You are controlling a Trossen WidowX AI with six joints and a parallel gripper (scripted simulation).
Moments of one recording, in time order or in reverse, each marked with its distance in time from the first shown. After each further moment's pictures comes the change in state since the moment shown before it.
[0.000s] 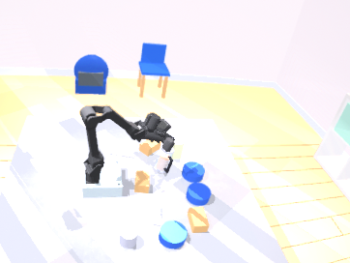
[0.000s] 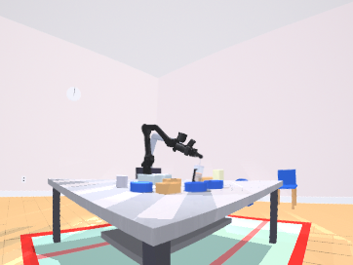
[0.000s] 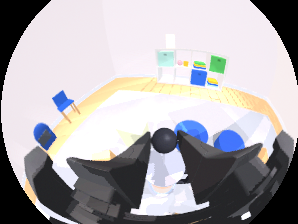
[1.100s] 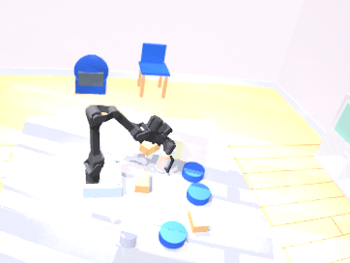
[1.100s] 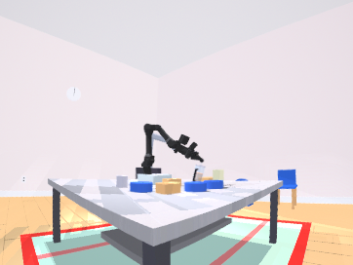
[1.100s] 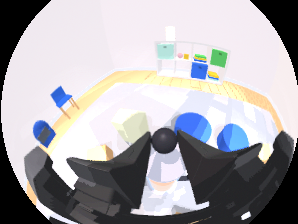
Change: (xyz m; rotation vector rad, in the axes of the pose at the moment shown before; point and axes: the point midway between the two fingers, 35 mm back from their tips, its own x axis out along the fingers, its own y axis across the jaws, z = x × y) arm 0.016 0.000 -0.016 0.000 0.061 0.001
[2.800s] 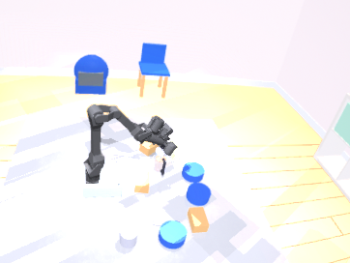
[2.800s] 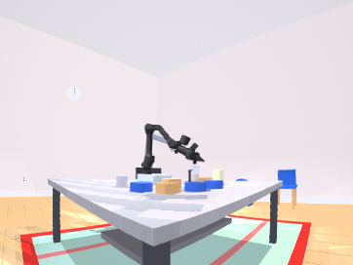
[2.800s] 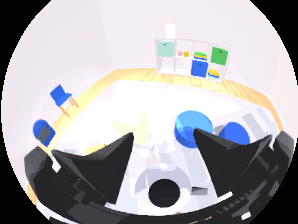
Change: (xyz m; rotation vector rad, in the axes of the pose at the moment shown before) arm 0.005 0.000 -0.001 0.000 0.015 0.000
